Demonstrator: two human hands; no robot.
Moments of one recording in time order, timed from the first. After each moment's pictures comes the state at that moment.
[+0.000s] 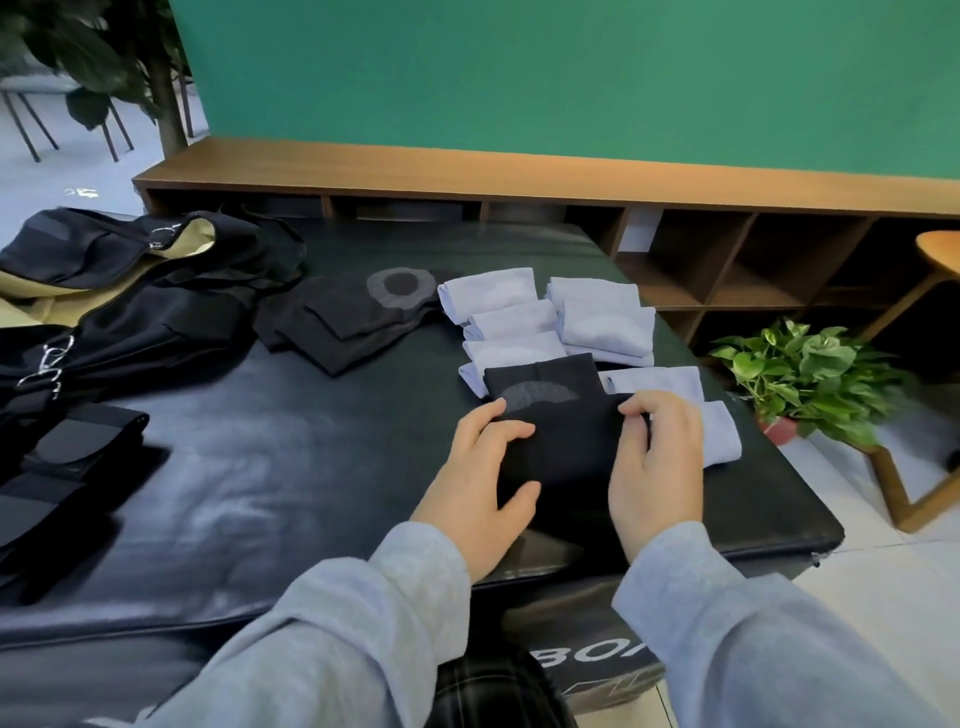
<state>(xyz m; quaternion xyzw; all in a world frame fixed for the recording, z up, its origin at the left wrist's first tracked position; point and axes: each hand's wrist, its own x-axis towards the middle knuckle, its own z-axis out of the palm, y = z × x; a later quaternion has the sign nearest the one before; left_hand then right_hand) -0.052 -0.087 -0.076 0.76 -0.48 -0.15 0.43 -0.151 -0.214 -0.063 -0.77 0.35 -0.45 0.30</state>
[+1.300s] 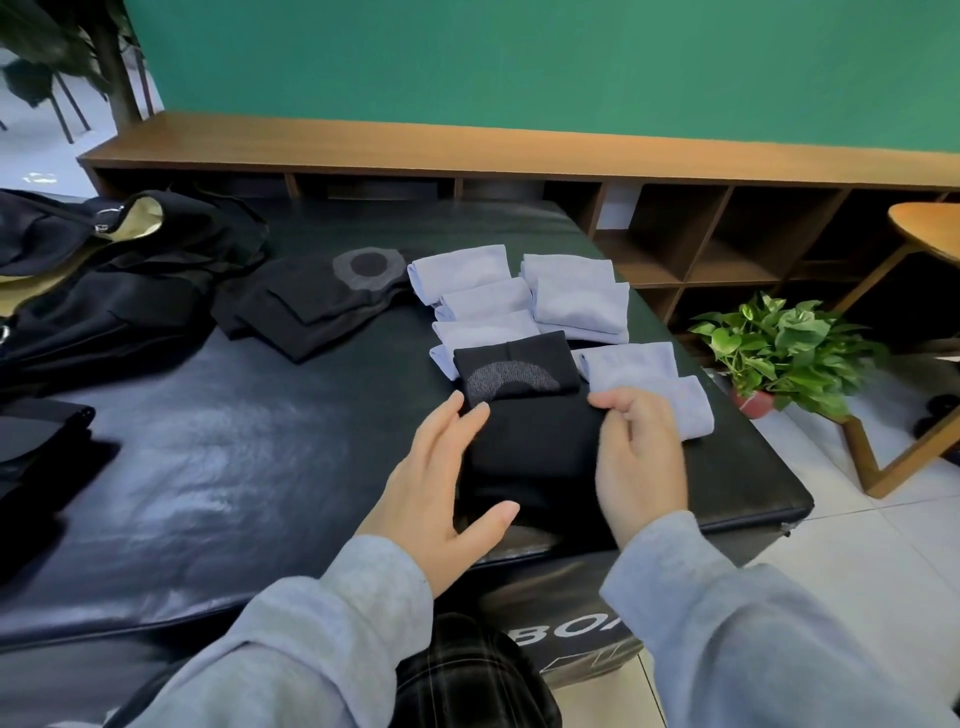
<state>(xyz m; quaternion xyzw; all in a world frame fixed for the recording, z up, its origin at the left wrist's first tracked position) -0.053 -0.072 -0.099 0.75 -0.51 -0.11 0.39 -0.163 -0.221 -0.068 -0.75 0.39 -0.38 0.38</state>
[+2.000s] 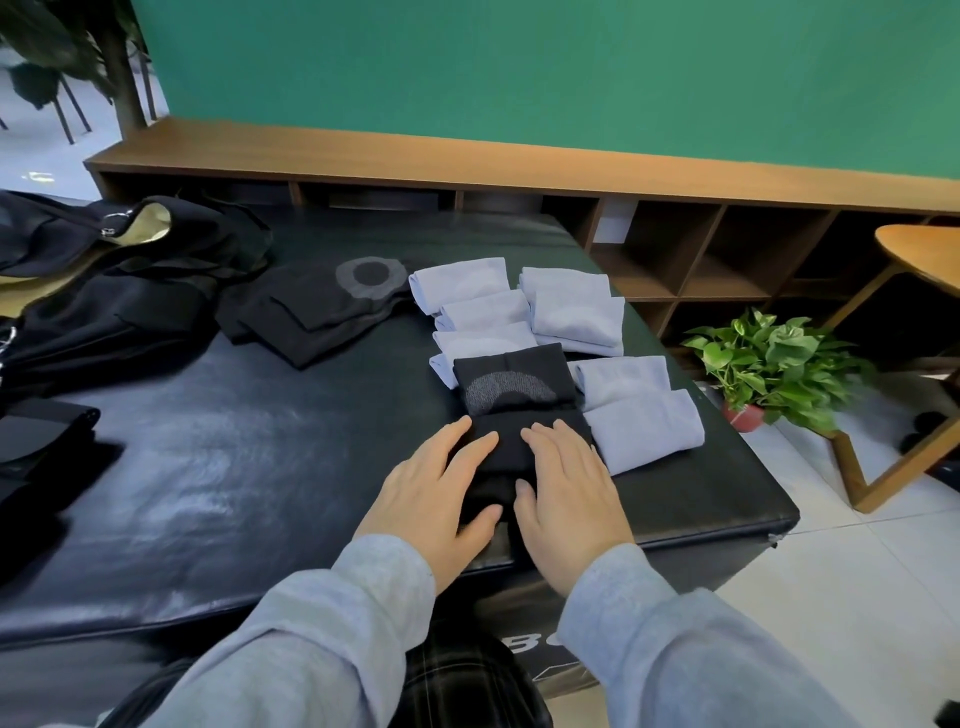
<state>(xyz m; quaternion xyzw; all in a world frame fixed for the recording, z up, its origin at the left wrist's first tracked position) -0.048 -0.082 -0.110 0.82 -0.51 -0.03 0.26 -0.158 -0.194 -0.103 -0.93 0.30 -0.19 0.11</state>
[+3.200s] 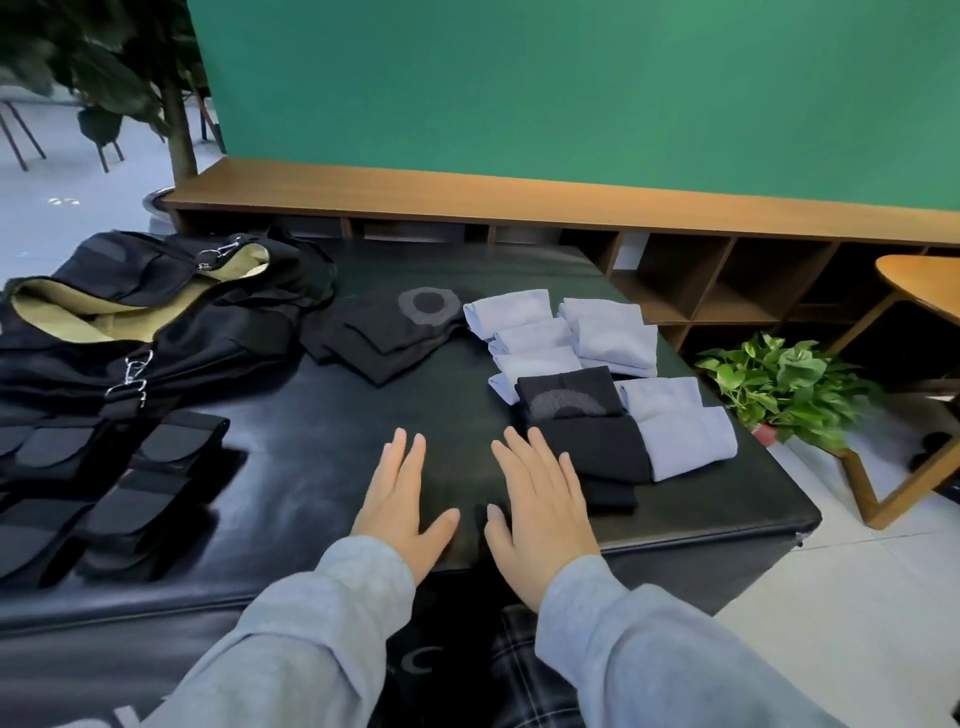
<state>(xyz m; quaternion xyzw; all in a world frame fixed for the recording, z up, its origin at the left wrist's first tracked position) -0.003 -0.001 -0.095 0.83 -0.37 -0.17 0.37 -0.120 -0.107 -0.082 -0.95 0.24 -0.16 0.10</state>
